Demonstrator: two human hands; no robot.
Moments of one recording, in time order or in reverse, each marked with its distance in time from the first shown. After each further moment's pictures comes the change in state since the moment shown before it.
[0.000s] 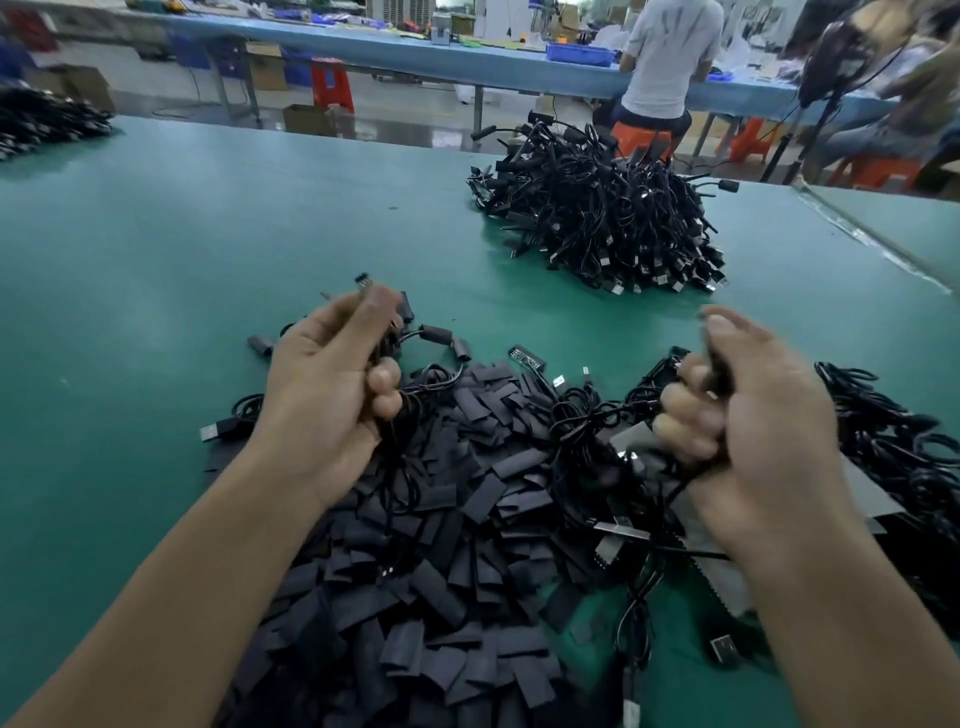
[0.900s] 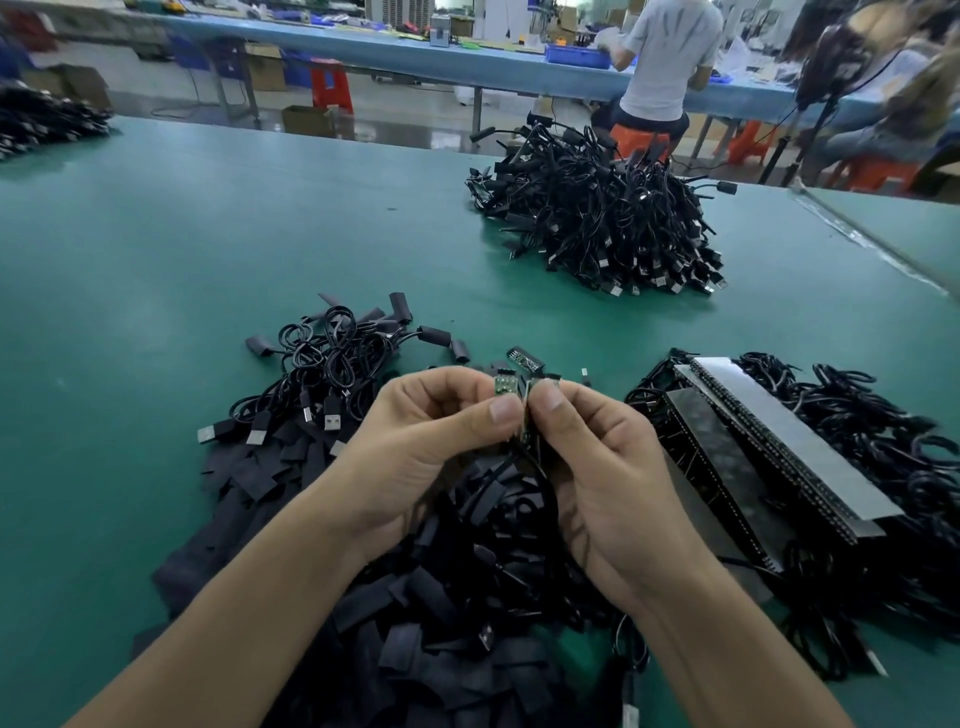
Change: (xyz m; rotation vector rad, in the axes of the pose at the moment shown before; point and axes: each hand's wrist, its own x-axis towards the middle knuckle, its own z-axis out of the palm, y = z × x) left_hand -0.031 -0.026 0.017 0.041 -0.464 -0.169; right_hand -0.028 0.055 0.027 -0.039 -0.513 0.059
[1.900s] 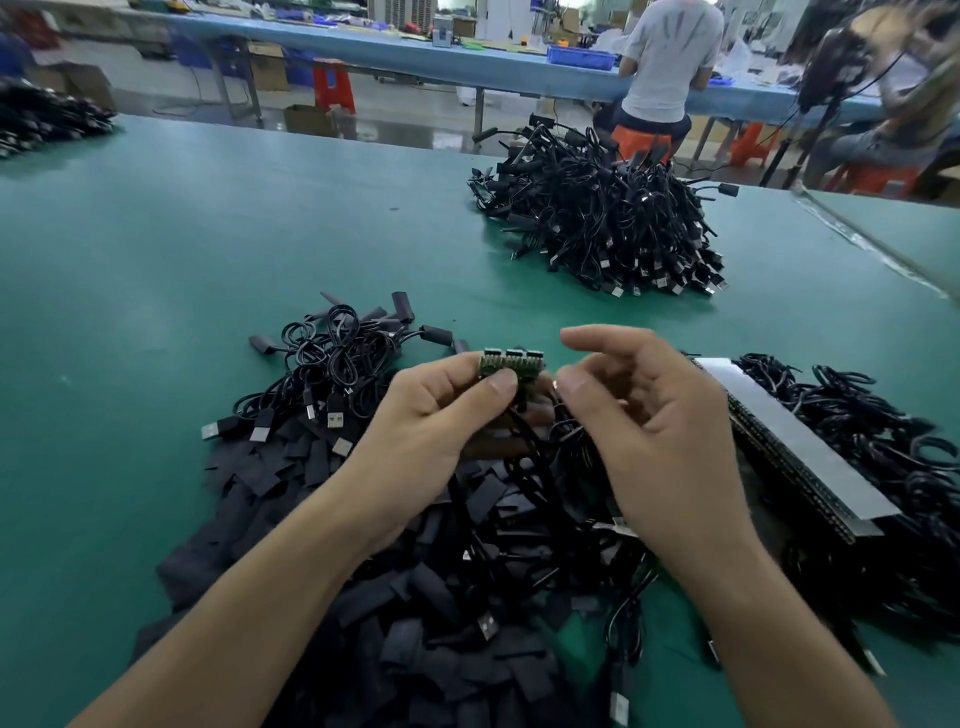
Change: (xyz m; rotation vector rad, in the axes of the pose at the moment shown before) left_hand 0.006 -0.003 0.004 0.213 0.019 0.091; right_hand 0.003 -0.025 -0.017 -0.695 0.167 -0.391
